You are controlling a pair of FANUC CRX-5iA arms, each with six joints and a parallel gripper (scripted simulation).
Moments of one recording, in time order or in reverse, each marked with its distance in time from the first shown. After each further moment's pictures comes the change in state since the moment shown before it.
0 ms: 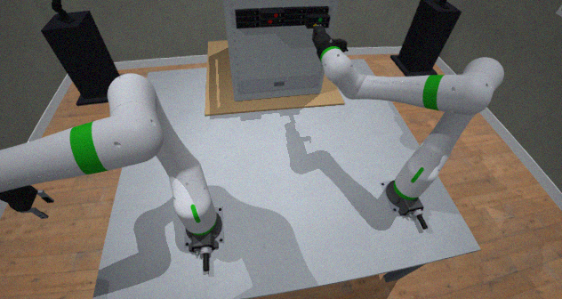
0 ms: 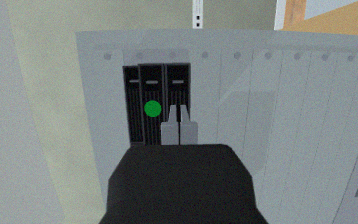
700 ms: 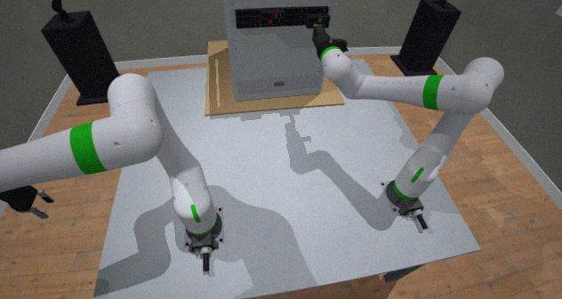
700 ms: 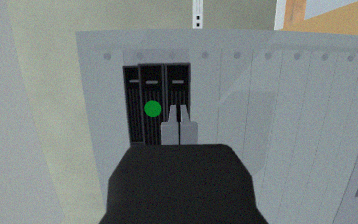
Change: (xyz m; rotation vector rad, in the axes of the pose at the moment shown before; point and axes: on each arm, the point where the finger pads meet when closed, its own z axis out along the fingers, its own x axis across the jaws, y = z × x) left arm 0.000 0.000 0.000 0.000 0.000 0.000; right arm 0.000 0.000 0.000 0.000 0.000 0.000
